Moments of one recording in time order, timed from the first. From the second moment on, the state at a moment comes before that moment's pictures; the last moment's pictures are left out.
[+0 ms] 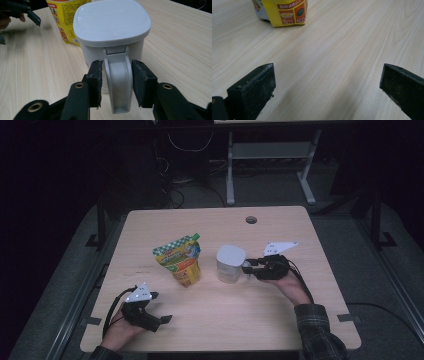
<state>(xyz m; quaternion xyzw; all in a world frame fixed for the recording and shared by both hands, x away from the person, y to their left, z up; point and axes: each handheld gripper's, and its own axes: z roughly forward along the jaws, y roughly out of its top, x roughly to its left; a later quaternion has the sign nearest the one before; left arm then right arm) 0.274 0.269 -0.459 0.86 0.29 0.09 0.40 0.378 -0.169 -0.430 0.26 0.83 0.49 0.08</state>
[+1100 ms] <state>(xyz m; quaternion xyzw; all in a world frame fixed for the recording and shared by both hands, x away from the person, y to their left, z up) 0.272 0.268 -0.459 0.86 0.29 0.08 0.41 0.355 -0.171 -0.421 0.23 0.85 0.47 0.09</state>
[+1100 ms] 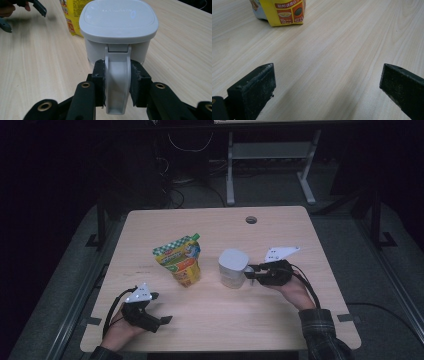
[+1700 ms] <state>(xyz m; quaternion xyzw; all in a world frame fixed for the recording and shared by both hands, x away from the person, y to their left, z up) 0.270 0.266 -0.458 0.86 0.29 0.08 0.41 0.322 -0.179 -0.419 0.22 0.85 0.47 0.09</state>
